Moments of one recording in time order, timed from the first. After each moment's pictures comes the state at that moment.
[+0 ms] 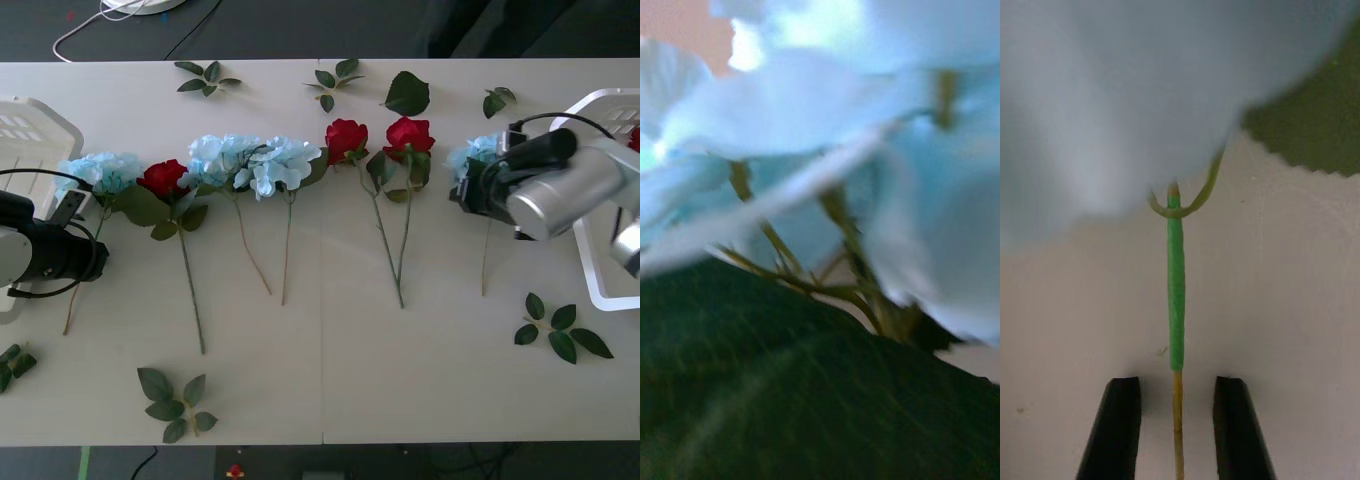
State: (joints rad) right arm -0.70 -0.73 0.66 -1.26 -0.59 0.87 0.76; left arm -0.54 1.08 -0.82 -1.26 1.09 0.64 -1.49
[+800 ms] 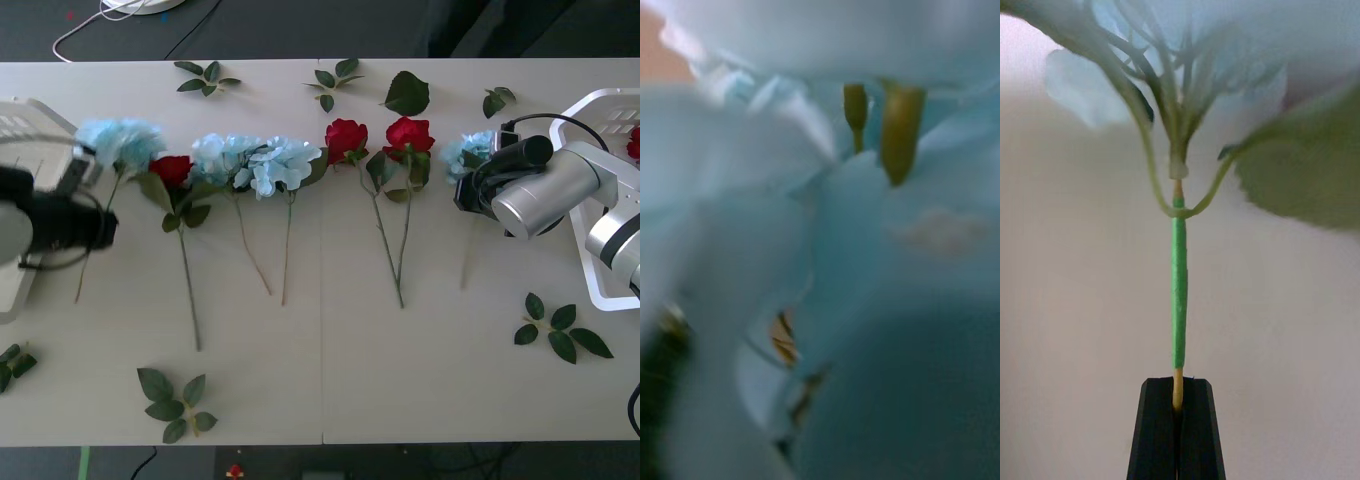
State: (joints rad) right arm -0.77 -0.68 0.74 -1.09 -0.55 0.78 0.75; left arm -0.54 1.07 -0.67 -1.36 1.06 0.64 -1.49
